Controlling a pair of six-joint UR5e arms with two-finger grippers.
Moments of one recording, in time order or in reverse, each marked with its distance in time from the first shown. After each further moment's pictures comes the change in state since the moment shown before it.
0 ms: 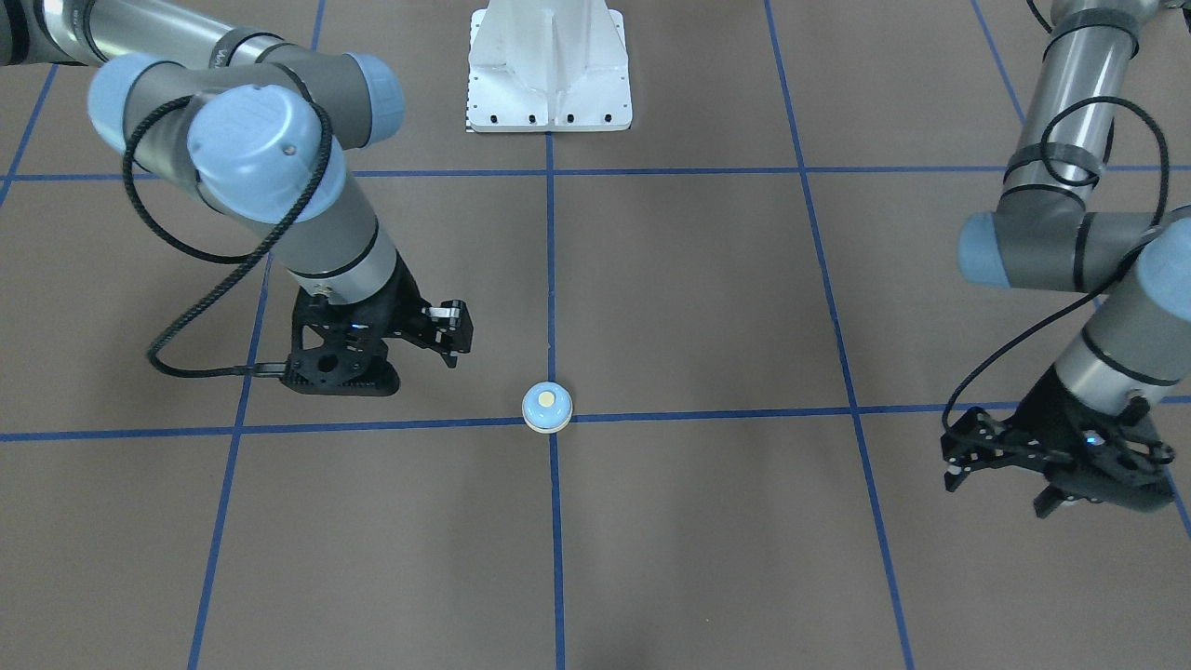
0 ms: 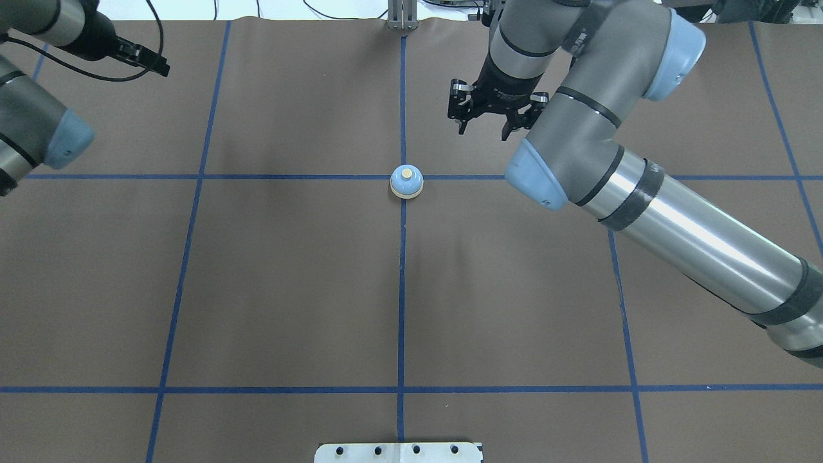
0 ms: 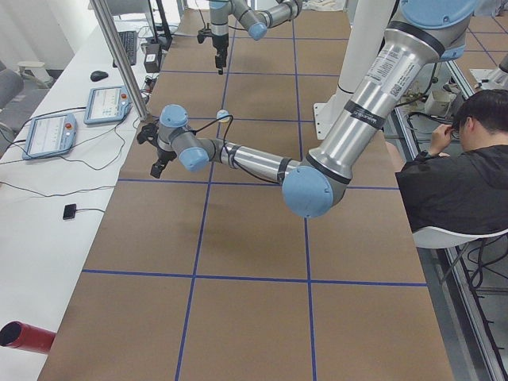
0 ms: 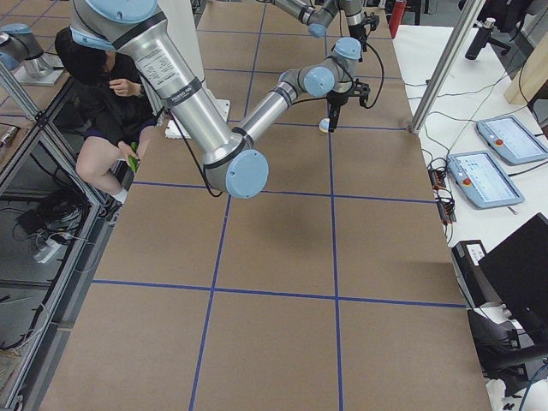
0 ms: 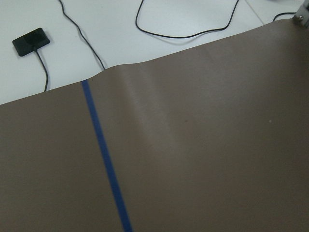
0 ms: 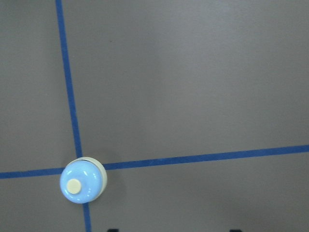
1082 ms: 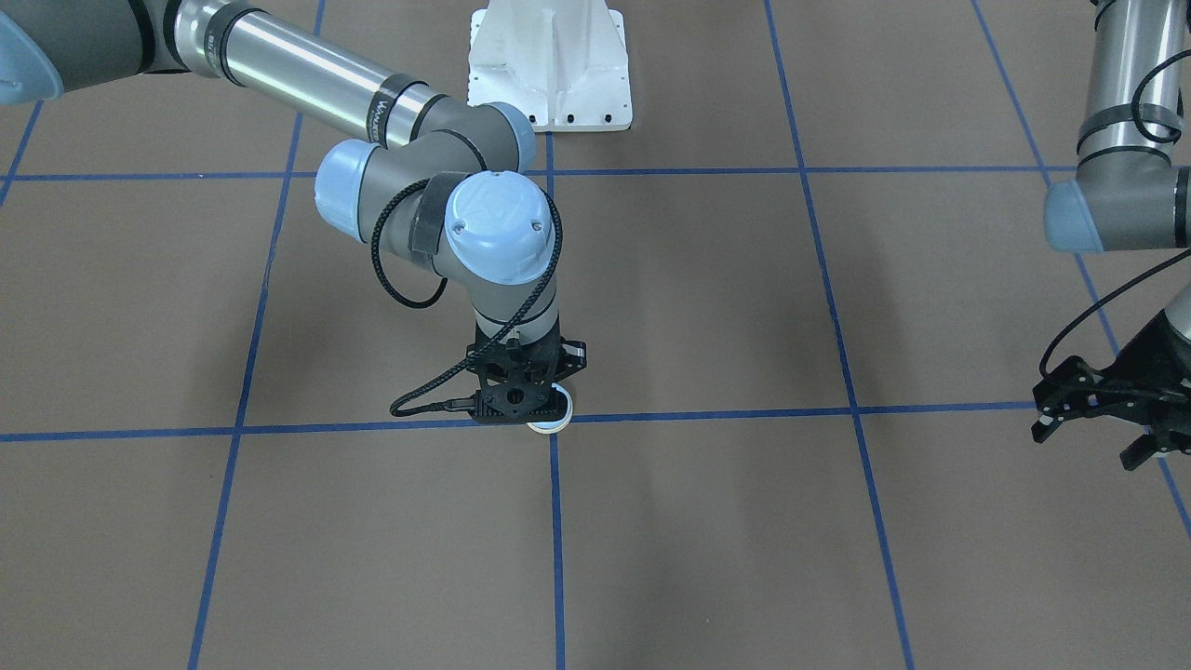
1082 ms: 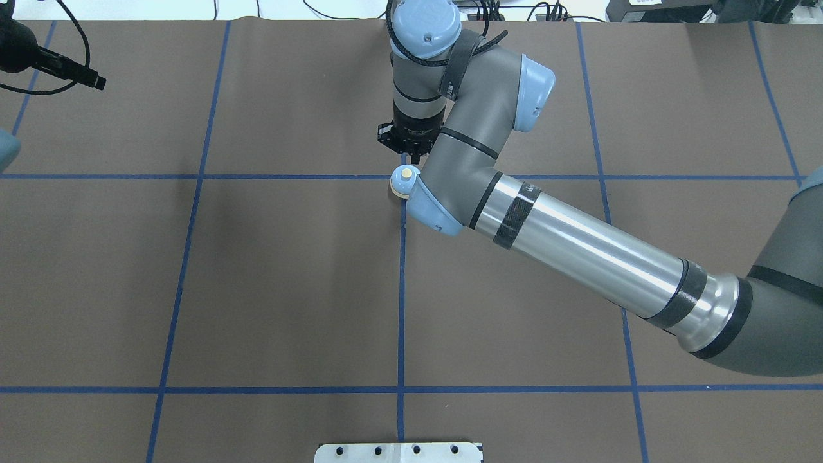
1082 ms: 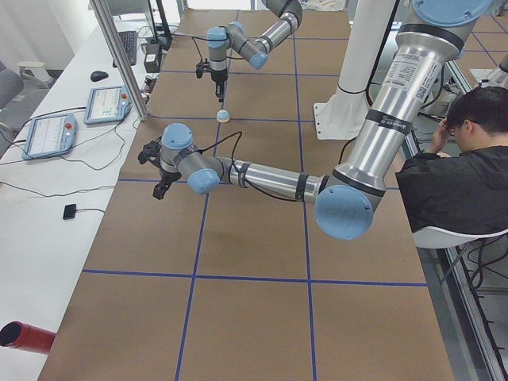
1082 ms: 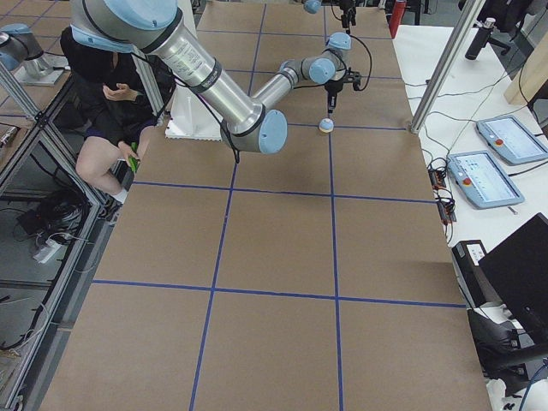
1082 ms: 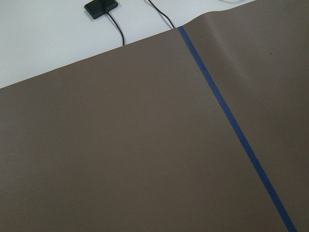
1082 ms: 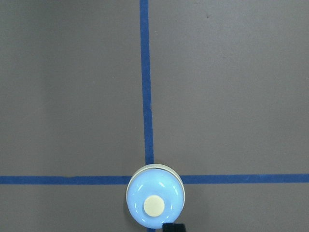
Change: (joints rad) left arm -0.066 0.134 -0.091 -0.001 -0.060 0.075; right arm -0.130 0.198 -0.330 0.111 -0.119 -0.002
